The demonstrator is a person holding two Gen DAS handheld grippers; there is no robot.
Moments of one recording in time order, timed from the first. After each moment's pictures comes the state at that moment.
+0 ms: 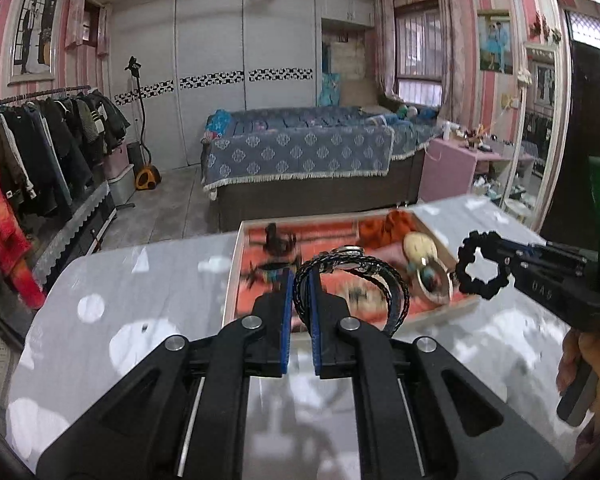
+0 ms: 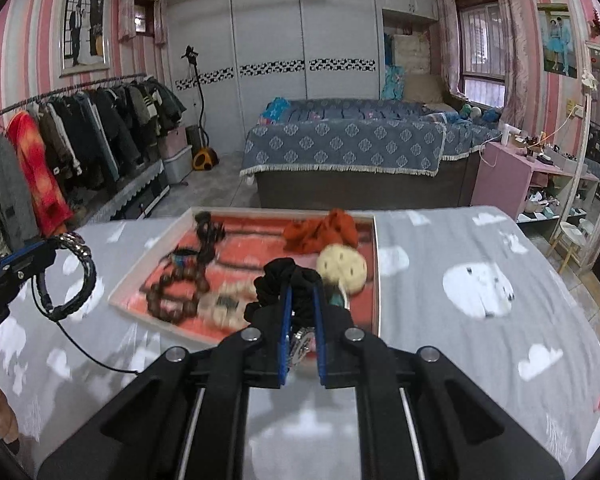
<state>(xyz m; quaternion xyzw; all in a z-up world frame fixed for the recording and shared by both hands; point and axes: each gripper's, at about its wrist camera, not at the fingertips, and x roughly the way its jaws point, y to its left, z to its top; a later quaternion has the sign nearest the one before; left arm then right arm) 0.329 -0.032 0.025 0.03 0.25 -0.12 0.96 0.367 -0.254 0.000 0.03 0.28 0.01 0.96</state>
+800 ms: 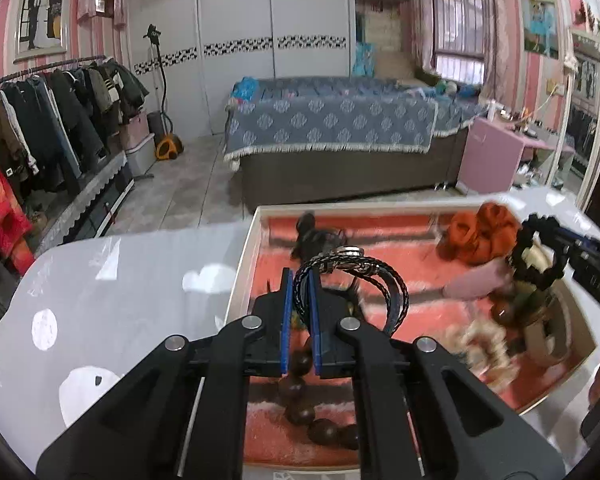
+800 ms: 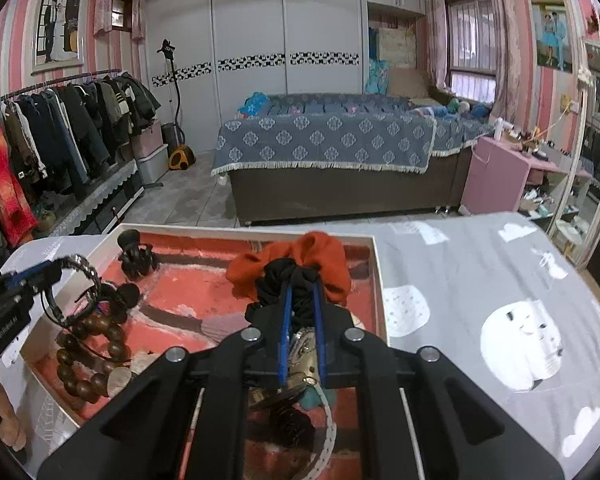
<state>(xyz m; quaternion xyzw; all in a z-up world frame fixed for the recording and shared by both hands) 0.487 -0.044 -0.058 0.04 0.31 -0.05 0.95 0.487 -0.270 -0.057 0.03 0.29 -0.02 0.96</state>
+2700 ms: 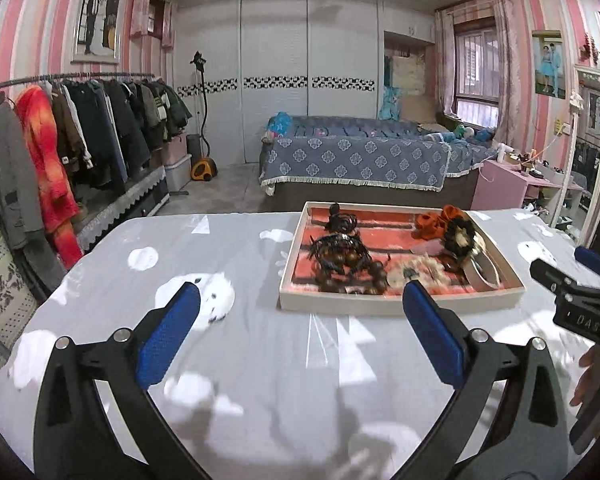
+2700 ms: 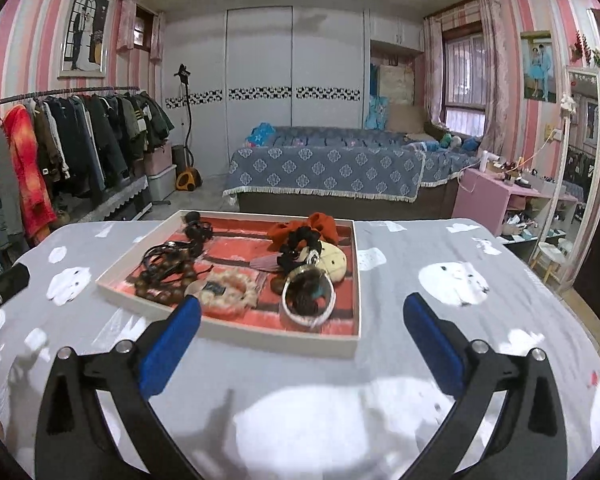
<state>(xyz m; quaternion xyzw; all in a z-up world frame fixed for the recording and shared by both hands) 0.277 -0.008 -0.010 0.01 0.23 0.00 0.97 0.303 -0.242 -0.024 0.00 0.22 -0.02 0.97</state>
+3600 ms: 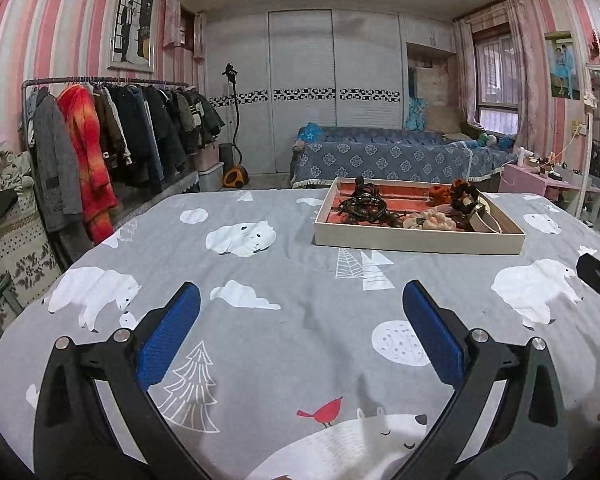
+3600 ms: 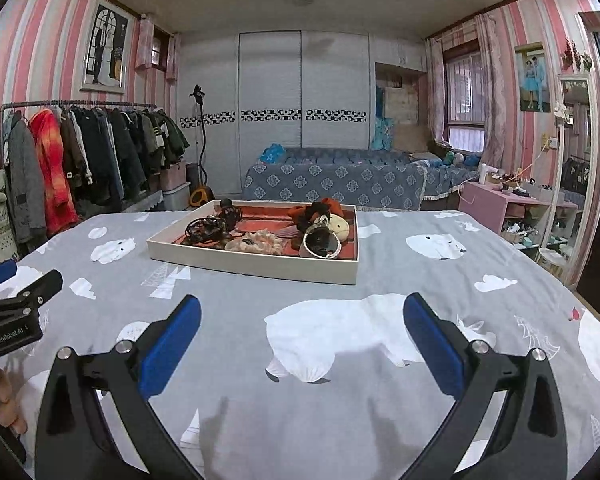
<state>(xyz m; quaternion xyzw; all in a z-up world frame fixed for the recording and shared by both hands) 0.180 0.005 -0.055 0.01 0.21 0.05 0.98 0.190 -0.233 -0.051 0.00 0.18 0.00 0.98</state>
